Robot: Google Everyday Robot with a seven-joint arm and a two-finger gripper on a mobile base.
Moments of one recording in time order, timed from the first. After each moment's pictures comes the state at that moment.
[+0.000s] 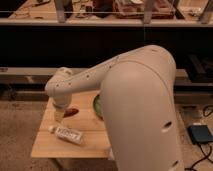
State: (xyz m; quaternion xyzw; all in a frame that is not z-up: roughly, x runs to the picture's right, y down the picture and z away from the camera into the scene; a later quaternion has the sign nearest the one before) arm -0.236 0.103 0.764 -0.28 -0.08 0.15 0.94
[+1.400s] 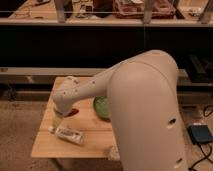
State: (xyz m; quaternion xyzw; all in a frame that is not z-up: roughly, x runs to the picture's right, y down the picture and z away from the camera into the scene) arm -0.249 0.131 0.766 -0.30 -0.14 0.22 0.92
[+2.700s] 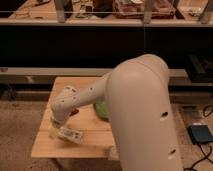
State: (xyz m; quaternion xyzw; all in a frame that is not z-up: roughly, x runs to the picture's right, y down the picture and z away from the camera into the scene) arm -0.271 0.192 0.770 -0.34 -0.15 0.17 0.91
